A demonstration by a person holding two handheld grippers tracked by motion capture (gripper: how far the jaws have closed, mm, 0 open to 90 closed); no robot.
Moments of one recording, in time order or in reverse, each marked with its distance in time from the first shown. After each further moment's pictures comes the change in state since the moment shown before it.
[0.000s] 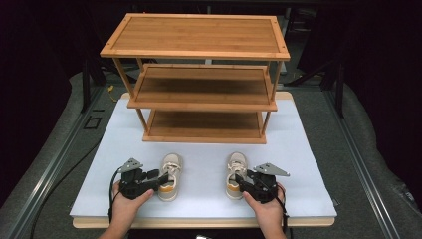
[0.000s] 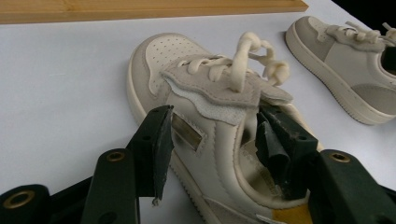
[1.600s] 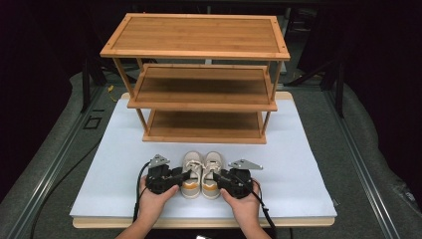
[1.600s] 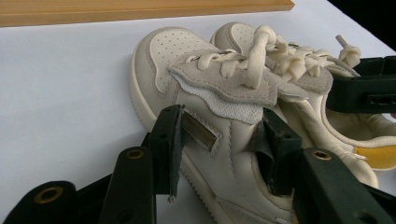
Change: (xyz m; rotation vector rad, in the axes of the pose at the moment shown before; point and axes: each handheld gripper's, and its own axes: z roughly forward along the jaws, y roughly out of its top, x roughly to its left) left arm -0.046 0.015 0.049 0.002 -0.019 -0.003; right arm 0.047 0.010 0.039 0.042 0.116 0.000
